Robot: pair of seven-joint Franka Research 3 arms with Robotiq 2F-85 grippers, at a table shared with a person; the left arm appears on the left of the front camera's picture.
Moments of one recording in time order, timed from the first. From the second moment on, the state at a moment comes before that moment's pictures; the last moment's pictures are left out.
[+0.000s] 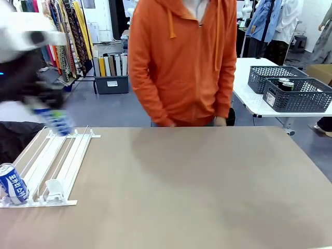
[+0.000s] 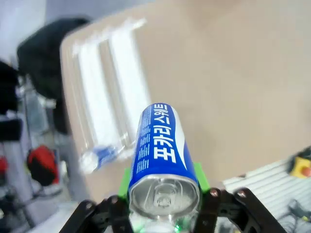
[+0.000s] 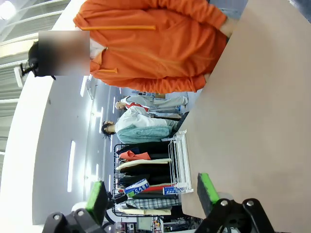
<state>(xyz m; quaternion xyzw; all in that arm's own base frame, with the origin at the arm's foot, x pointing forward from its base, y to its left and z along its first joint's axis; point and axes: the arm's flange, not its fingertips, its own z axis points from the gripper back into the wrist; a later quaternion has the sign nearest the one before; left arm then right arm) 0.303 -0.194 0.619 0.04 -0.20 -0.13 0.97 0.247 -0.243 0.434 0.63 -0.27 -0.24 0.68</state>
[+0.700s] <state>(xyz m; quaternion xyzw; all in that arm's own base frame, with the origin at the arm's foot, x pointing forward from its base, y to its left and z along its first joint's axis) 0.375 -0.430 0.450 -0.01 -0.11 -0.31 0.95 0.247 -0.243 0.434 0.63 -0.27 -0.24 0.68</state>
